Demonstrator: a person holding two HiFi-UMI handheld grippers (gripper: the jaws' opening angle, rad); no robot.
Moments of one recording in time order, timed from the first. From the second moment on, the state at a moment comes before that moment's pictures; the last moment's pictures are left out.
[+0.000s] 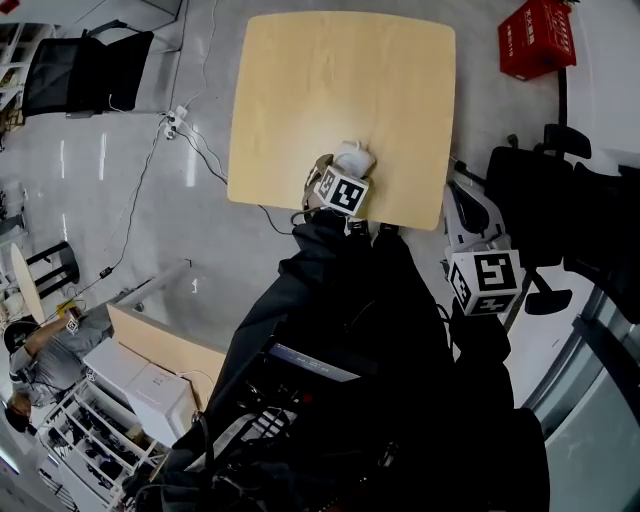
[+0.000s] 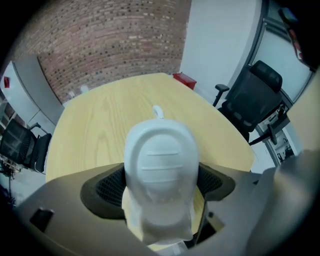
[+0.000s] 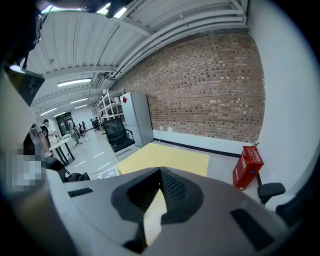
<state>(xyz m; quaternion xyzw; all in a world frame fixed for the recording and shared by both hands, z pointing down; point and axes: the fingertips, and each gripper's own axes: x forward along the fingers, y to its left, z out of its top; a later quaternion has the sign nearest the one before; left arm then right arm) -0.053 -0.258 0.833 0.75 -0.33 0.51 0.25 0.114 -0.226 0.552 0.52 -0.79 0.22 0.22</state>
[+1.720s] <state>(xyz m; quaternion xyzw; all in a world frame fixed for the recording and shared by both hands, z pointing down) -0.073 -0.295 0.347 0.85 -0.52 0.04 -0.01 0.088 -0.266 0.330 0.52 -0.85 0.05 0.02</state>
